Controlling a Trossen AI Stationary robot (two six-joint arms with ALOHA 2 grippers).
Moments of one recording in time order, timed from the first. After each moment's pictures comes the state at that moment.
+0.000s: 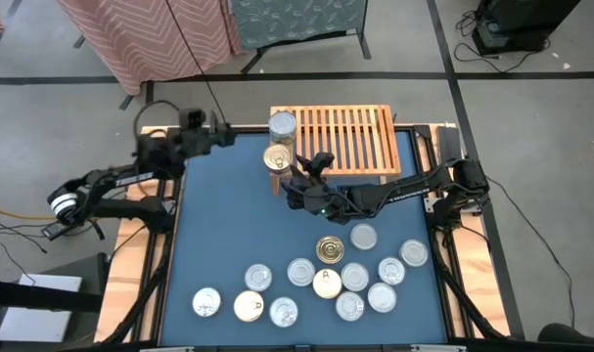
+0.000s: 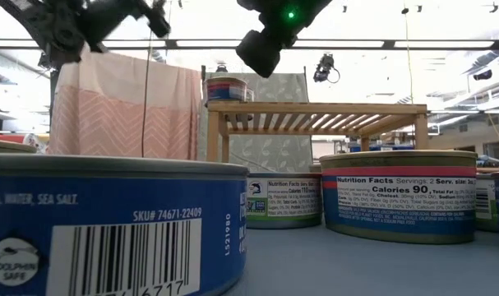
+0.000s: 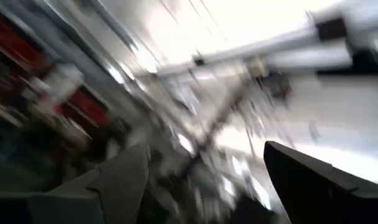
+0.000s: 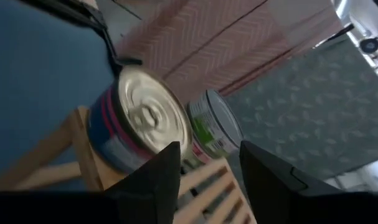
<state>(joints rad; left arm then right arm) 0.71 1.07 0.51 1.50 0.80 -1.45 0.11 1.77 1.30 0.05 1.09 -0.53</state>
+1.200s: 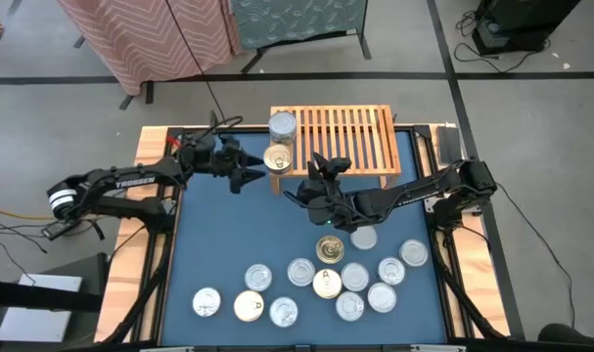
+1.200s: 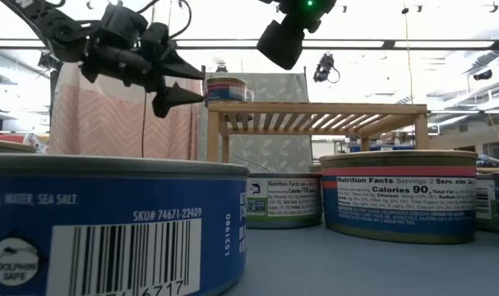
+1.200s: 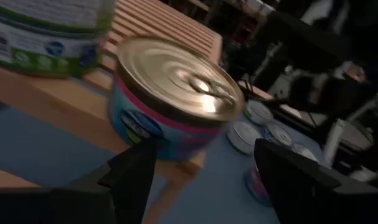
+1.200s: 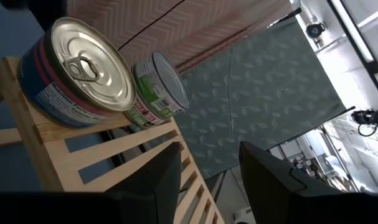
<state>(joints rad) 0.55 1.12 0.51 0.38 0.46 -0.34 0.17 1.72 1.30 -0.11 1.34 -0.47</state>
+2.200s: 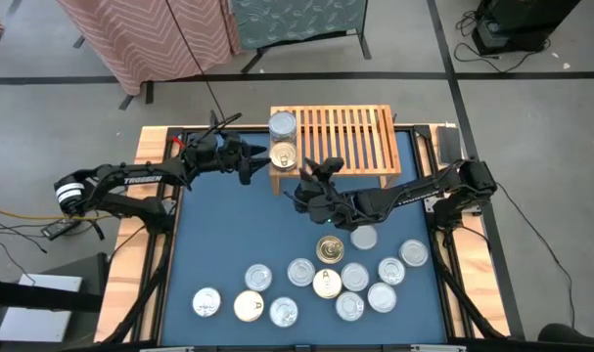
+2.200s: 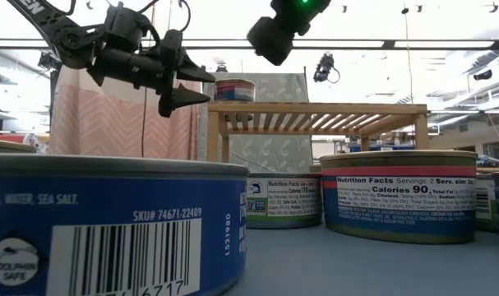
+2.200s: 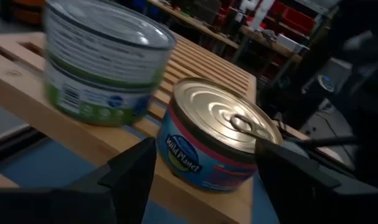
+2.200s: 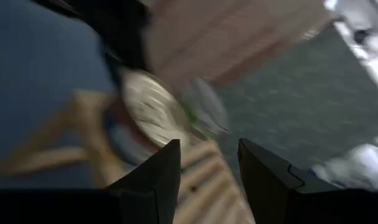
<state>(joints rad) 0.54 1.20 0.51 0.56 0.27 -0.38 0.17 1.72 1.30 -0.07 1.14 -0.42</state>
